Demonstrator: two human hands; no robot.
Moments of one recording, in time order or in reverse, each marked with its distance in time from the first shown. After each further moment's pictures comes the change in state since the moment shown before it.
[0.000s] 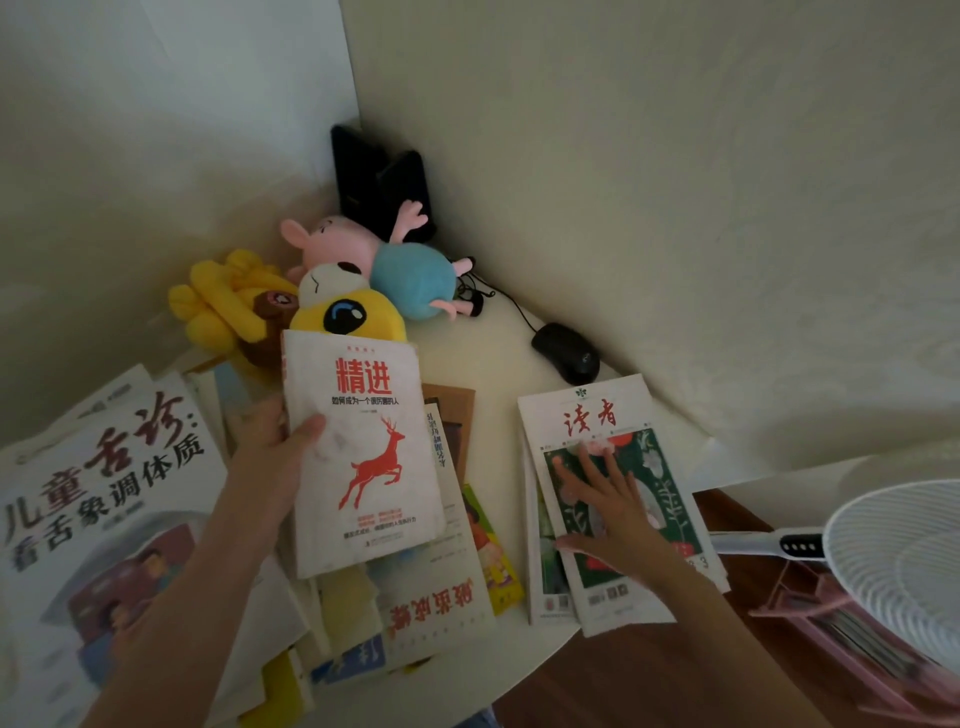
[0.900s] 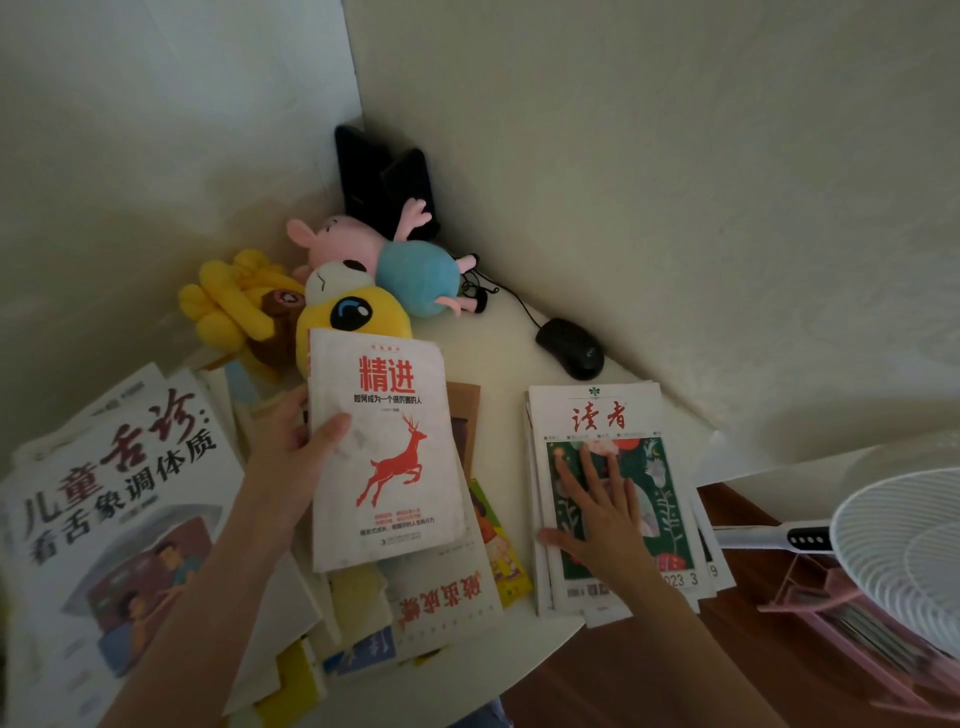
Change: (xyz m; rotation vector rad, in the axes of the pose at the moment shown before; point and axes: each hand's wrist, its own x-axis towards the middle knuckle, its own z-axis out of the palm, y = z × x) left_hand -0.005 -0.007 0.001 -0.070 -0.097 0.118; right_hand -0.003 -0.027 0.029 0.051 0.187 0.130
